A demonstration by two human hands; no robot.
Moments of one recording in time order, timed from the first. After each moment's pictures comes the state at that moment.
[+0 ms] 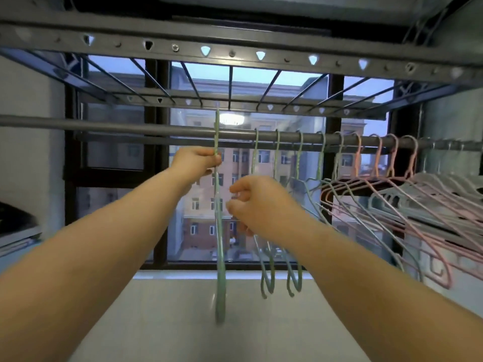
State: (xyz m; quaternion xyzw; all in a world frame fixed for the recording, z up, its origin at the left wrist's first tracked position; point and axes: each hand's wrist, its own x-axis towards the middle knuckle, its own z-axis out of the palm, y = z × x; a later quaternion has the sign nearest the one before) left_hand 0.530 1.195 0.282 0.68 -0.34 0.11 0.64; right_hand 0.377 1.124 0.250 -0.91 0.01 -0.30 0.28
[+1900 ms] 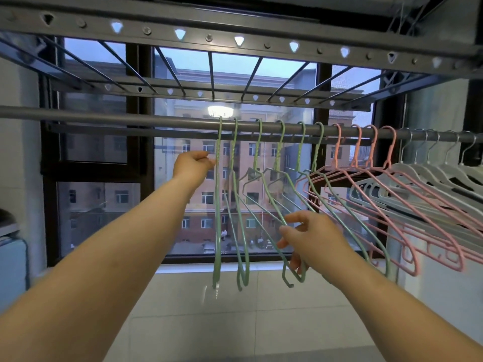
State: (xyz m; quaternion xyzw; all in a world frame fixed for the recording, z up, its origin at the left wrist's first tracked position) left_hand 0.532 1.144 0.264 0.70 -0.26 0.12 0.66; right_hand 0.344 1.038 0.194 -0.84 0.16 -0.30 0.43
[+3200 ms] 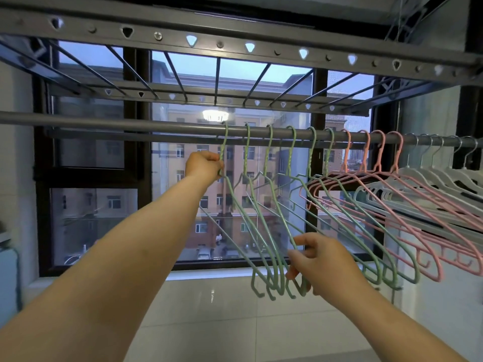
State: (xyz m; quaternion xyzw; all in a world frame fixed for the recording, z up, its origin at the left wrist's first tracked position) left_hand 0.551 1.142 0.279 0.68 -0.27 0.08 0.68; right_hand 0.350 1.055 0.170 -0.86 0.17 -0.33 0.36
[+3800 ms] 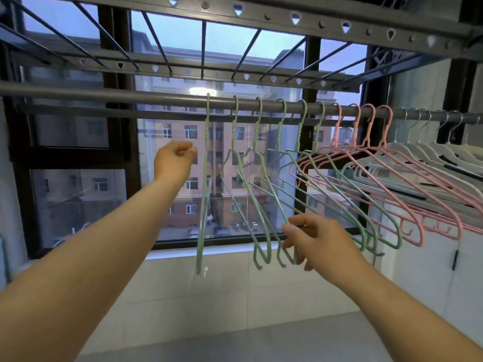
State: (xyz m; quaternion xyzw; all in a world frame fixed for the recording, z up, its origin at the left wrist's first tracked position) left_hand 0.562 1.166 0.236 0.68 -0.26 0.19 0.66; right_hand 0.338 1.058 0.162 -0.84 0.17 -0.34 0.39
